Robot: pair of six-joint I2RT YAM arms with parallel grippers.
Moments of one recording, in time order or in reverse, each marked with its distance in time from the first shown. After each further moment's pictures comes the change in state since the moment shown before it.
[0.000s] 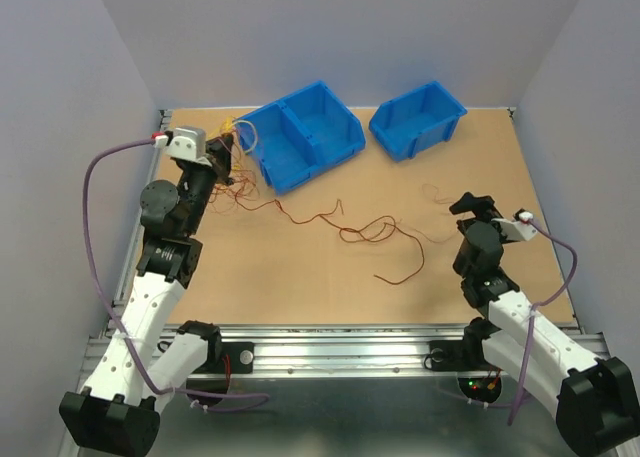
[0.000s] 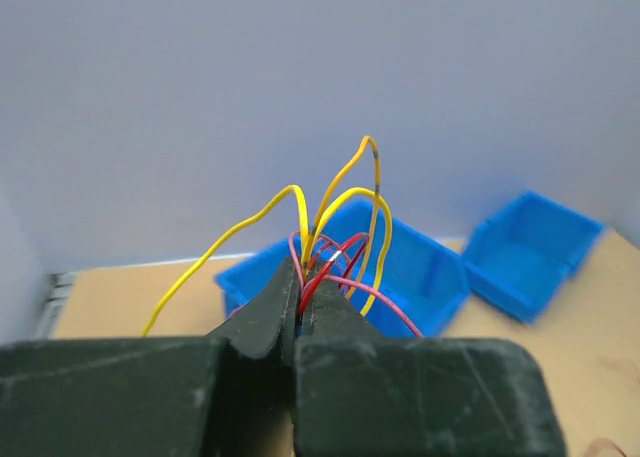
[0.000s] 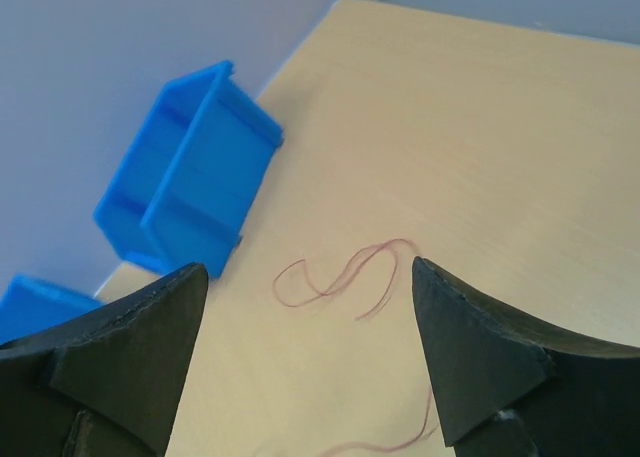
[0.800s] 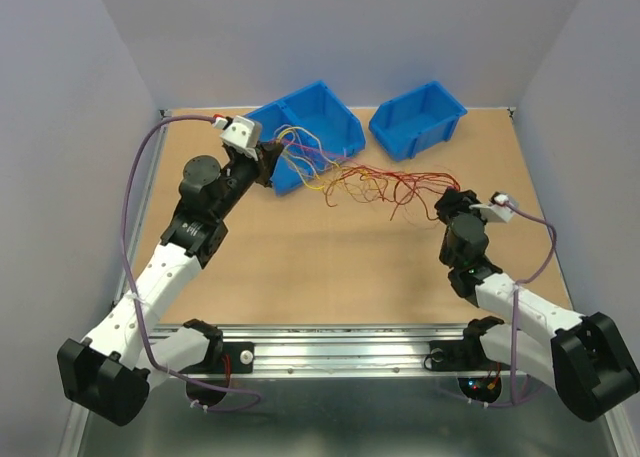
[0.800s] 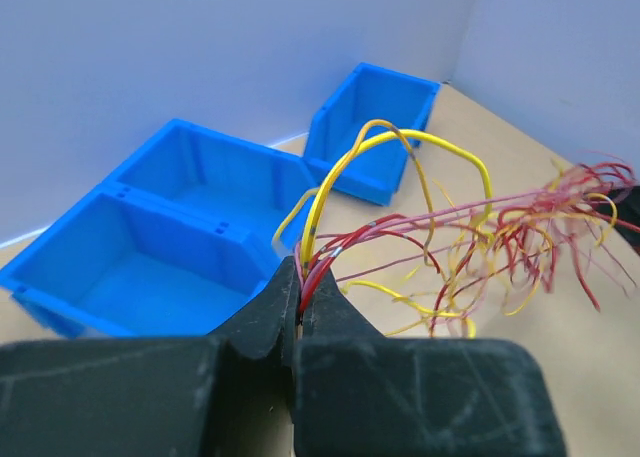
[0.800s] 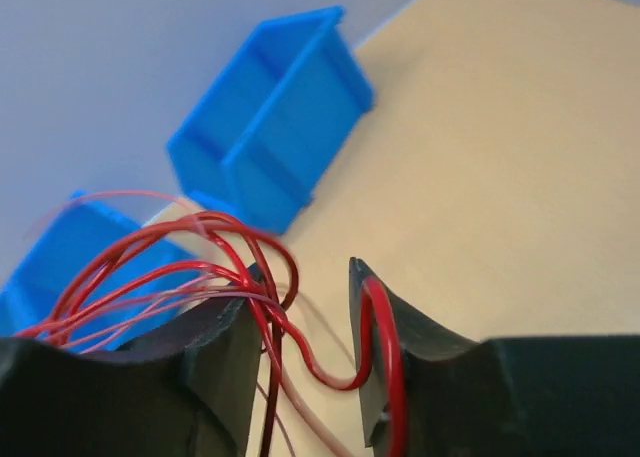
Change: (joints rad) left arm -0.203 0.223 0.099 -0.095 0.209 0.017; right arm 0.112 0.223 0.040 0.342 -0.163 -0.193
